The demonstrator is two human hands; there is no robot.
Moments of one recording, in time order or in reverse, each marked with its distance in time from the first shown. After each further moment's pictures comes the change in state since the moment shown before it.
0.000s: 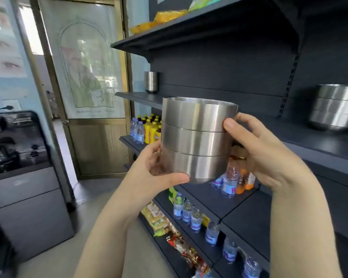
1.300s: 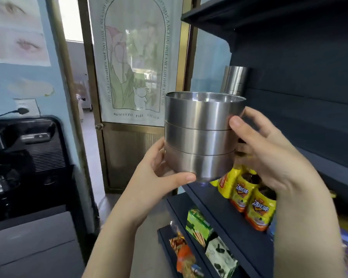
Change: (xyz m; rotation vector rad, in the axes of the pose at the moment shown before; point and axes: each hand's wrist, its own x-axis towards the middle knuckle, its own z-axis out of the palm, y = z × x) left_hand 0.460 -0.210 -0.411 -0.059 0.166 0.073; right_hand 0.590 0.186 0.315 0.045 -0.135 -0.052
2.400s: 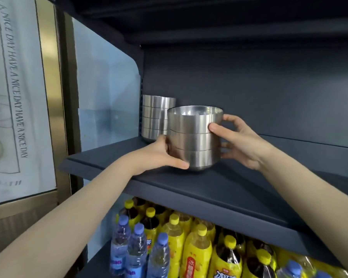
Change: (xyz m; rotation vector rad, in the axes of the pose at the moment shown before) left_hand 0.533 -0.134 0.067 0.287 -0.953 -0.005; right_hand 0.329 0.060 -0.121 -0.253 0.585 0.071
